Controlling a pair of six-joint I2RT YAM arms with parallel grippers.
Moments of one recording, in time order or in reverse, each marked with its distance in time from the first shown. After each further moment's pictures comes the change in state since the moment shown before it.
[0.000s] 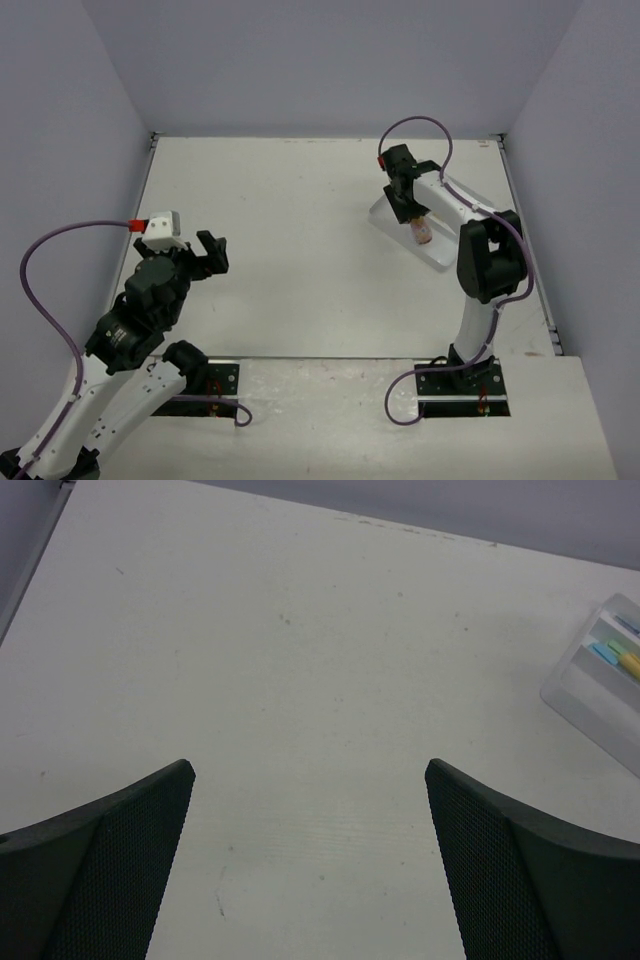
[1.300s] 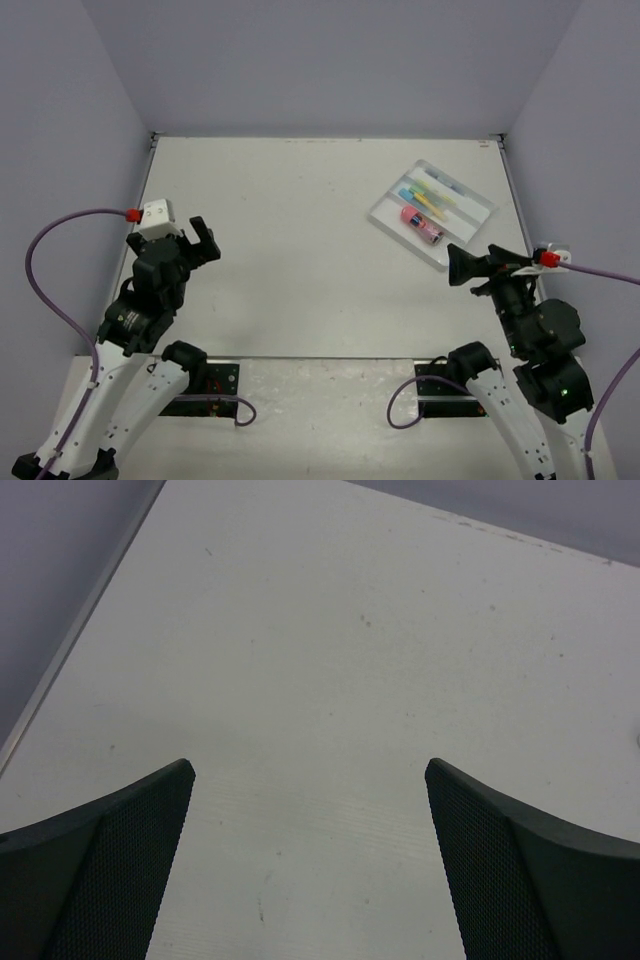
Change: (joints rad) left arm 0.184 0.107 -0.001 0.022 -0.003 0.007; right arm 0.026 -1.700 -0.723 0.266 -0.163 0.395
